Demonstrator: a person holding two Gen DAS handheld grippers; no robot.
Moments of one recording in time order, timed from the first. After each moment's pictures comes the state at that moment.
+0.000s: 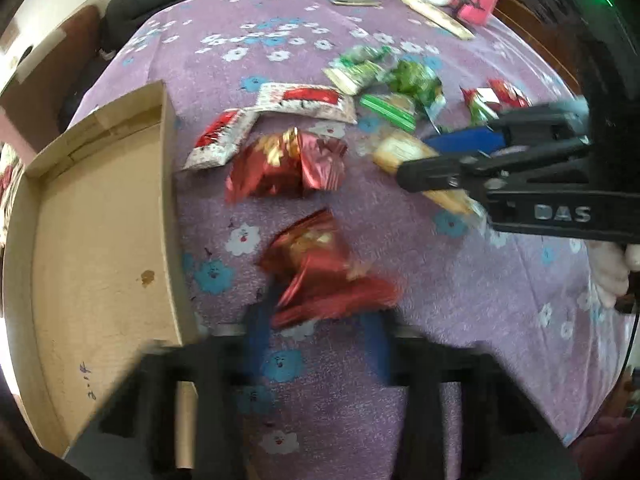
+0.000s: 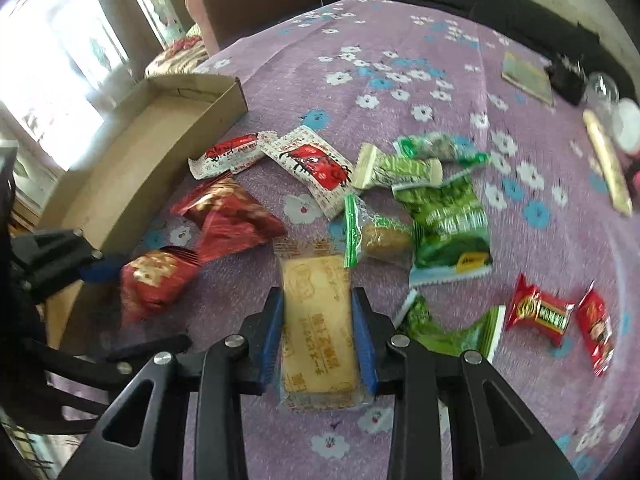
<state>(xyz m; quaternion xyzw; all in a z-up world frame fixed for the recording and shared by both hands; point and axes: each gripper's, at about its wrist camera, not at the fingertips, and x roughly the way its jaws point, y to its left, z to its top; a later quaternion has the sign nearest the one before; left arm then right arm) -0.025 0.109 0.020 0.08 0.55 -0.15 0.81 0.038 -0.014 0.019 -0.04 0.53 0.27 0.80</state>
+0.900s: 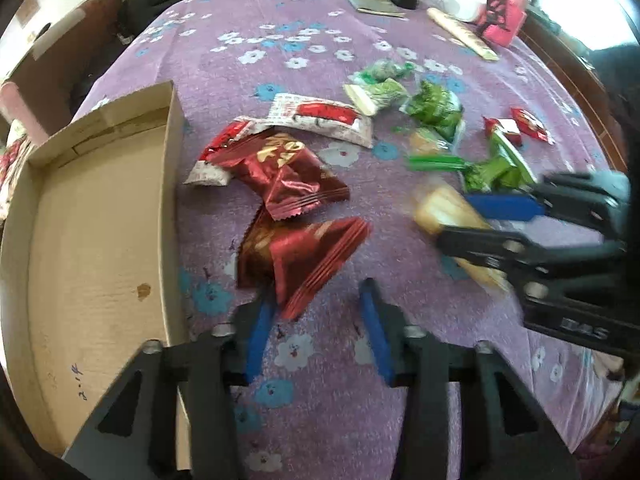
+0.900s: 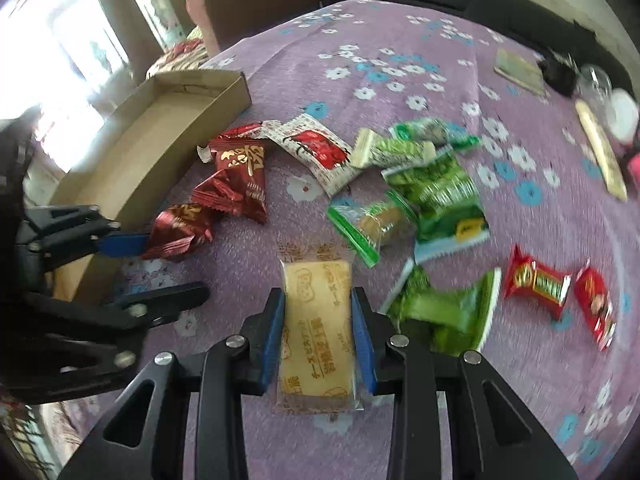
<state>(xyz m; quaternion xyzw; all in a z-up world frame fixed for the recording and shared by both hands) -0.012 0.102 0.018 0.06 0.55 -0.11 0.83 0.014 -0.024 0.019 -0.05 0.53 0.26 0.81</state>
